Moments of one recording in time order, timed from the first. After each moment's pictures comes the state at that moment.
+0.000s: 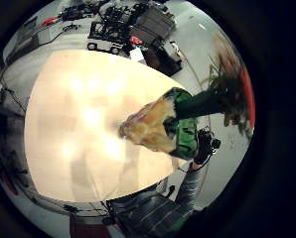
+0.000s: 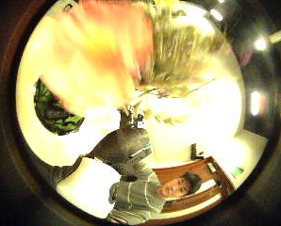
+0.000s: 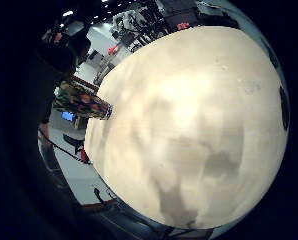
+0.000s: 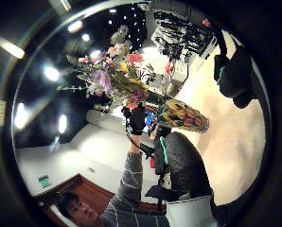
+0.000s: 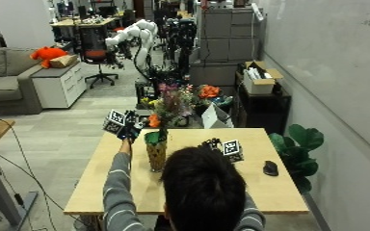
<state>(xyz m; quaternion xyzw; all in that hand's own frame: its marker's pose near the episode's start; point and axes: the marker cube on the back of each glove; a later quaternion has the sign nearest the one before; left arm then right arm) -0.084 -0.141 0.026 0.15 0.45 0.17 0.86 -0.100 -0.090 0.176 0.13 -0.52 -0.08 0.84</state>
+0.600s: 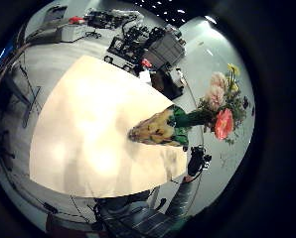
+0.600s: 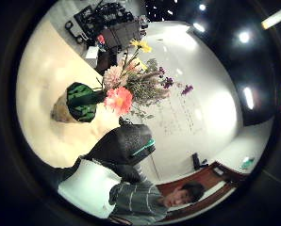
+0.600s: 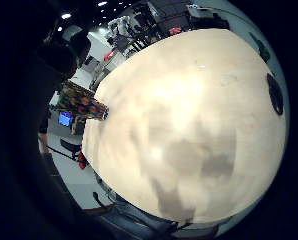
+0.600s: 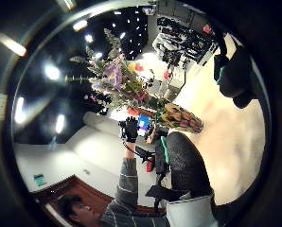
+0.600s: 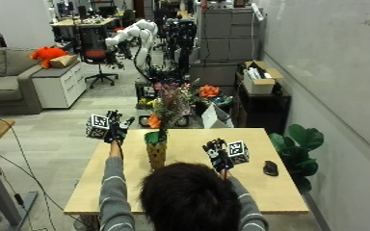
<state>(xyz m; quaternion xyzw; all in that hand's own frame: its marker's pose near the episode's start) -0.176 -0.162 0.053 0.15 0.48 -0.05 0.86 -0.081 -0.069 0.158 0.17 -0.52 -0.11 0.83</state>
